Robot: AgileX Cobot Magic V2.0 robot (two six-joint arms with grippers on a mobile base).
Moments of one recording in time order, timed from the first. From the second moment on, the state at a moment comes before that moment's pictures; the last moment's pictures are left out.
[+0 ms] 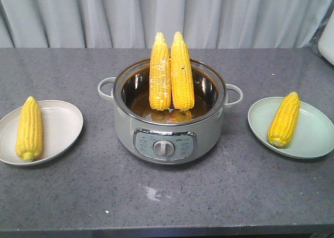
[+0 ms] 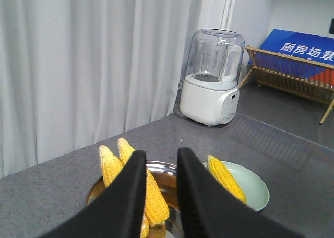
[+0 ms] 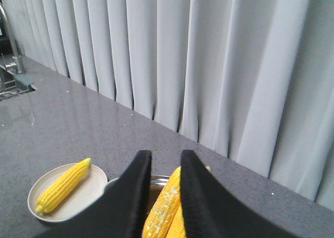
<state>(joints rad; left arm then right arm) 0.30 1.04 -1.28 1.78 -1.09 -2.11 -0.39 1.25 -1.72 1.24 1.27 -0.86</state>
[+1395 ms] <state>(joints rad) 0.30 0.95 -1.28 1.78 -1.22 -2.11 0.12 2.20 -2.19 0.96 0.99 -0.68</state>
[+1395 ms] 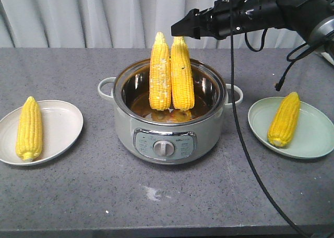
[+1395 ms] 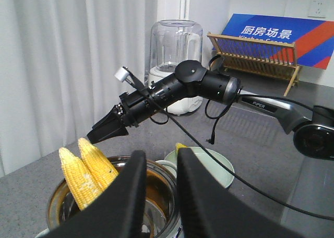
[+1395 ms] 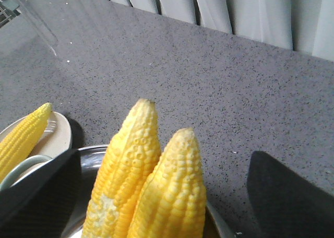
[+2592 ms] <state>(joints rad) 0.30 0.95 -1.28 1.78 -1.22 -2.11 0.13 2.25 -2.20 0.95 1.04 -0.74</state>
